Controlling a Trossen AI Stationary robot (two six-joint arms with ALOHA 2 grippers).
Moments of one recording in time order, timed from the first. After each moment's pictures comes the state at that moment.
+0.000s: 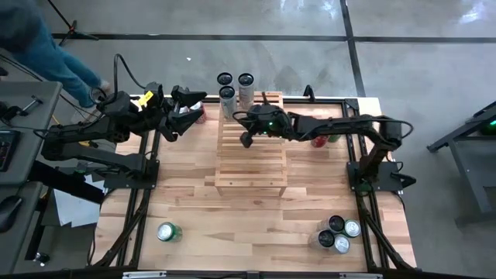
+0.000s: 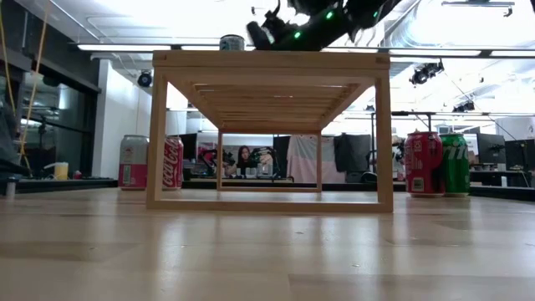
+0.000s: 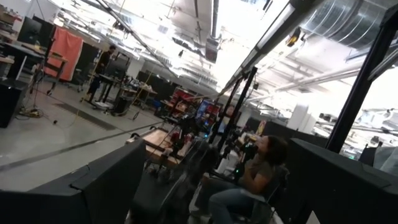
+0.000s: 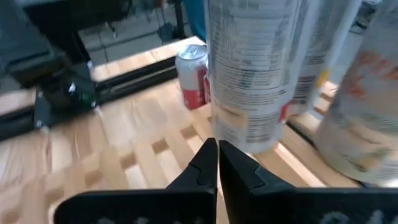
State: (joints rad) left arm 0.08 0.90 1.06 0.17 -0.11 -0.40; right arm -0.19 1.72 1.28 0.04 0.24 0.18
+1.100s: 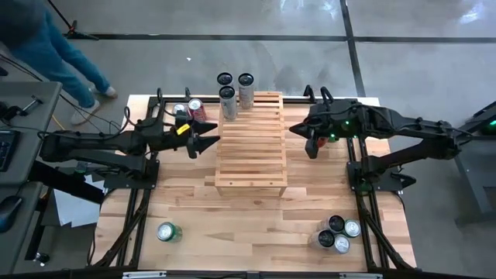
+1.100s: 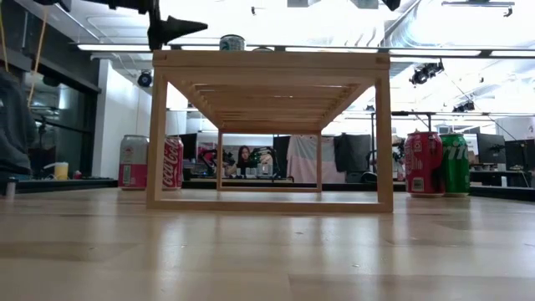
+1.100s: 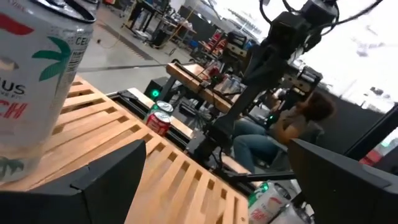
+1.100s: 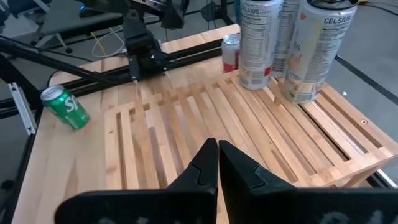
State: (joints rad) left arm 0.08 0.84 0.61 0.24 -0.17 -0.57; right arm -0.06 1.09 1.28 -0.67 0.16 0.22
